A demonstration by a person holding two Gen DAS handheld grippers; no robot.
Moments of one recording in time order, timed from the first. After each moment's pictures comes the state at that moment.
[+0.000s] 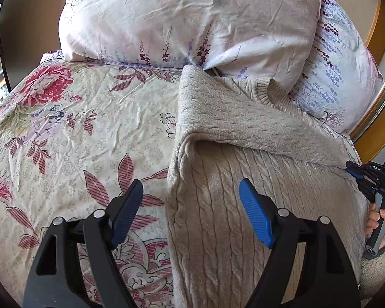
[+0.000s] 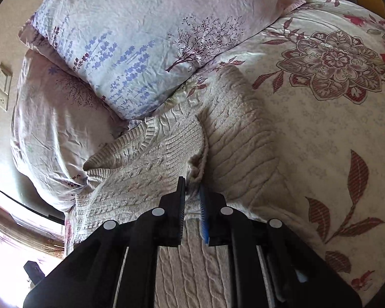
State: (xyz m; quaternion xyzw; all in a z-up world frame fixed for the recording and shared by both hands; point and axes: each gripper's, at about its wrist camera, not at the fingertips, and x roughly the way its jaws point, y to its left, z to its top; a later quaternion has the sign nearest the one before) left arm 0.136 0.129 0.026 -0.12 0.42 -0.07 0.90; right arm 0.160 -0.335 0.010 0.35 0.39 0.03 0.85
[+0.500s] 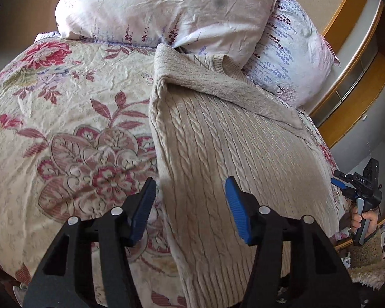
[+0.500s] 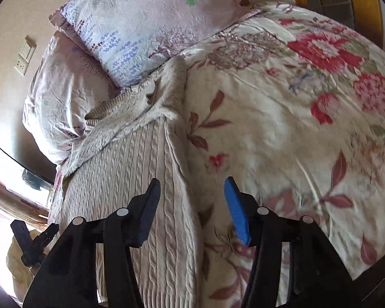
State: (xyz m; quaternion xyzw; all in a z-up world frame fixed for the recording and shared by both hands) left arm 0.032 0.140 0.024 -0.15 0.43 -0.18 0.87; right arm 0.025 -0.417 0.031 0.29 0.42 0.04 0.86
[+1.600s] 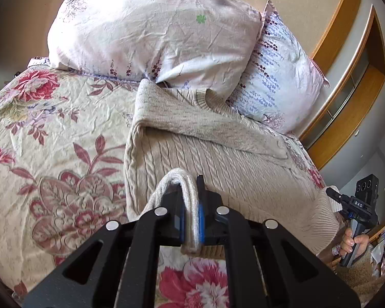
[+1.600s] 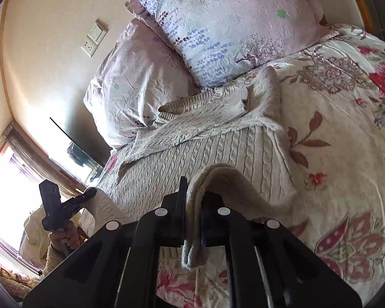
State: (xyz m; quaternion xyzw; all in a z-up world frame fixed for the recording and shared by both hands) left arm 0.058 0.125 0.069 -0.17 0.36 -0.17 0.90; right arm 0.040 -0.366 0.073 0.27 0.34 0.21 0.88
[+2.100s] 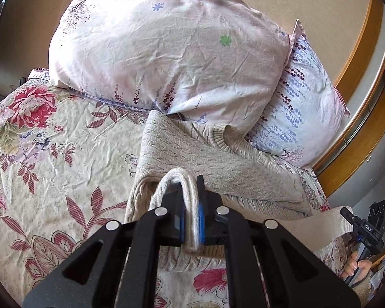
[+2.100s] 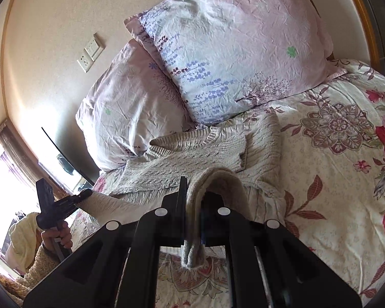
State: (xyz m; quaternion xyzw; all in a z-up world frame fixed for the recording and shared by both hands) left arm 0.129 0.128 0.083 -0.20 0.33 -0.13 0.91; right arm 0.088 -0.374 0.101 0.24 0.29 0.18 0.91
